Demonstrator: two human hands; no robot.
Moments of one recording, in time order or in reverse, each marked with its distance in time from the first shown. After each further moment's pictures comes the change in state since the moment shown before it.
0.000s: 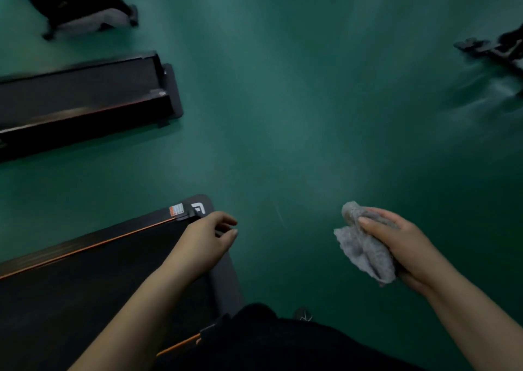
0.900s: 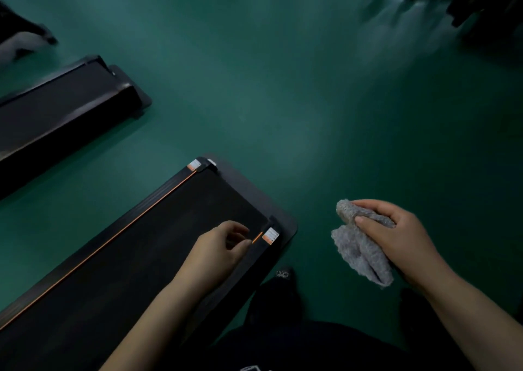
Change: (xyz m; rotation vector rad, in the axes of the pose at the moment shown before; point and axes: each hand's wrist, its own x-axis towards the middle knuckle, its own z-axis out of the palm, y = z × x) left_hand -0.370 -0.295 -0.122 0.162 -0.346 0.239; right_hand -0.459 0.249 0.301 -0.084 0.397 -0.132
